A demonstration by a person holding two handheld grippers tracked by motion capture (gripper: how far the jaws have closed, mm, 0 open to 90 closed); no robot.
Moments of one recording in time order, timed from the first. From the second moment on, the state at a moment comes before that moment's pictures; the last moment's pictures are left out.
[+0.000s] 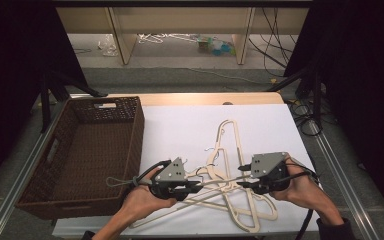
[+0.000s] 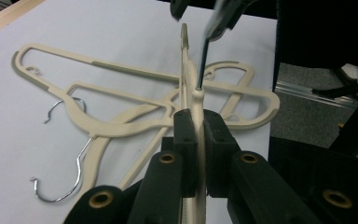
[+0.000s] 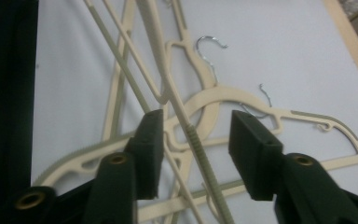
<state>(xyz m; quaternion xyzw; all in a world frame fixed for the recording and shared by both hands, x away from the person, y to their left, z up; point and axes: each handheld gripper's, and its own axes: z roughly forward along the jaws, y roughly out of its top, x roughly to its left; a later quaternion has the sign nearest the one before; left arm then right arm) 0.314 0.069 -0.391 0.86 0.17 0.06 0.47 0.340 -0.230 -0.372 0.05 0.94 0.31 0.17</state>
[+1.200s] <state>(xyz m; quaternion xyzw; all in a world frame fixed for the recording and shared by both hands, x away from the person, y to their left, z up) 0.355 0.226 -0.251 0.79 0.29 0.22 0.50 0.316 -0.250 -0.398 0.24 0.88 0.38 0.14</state>
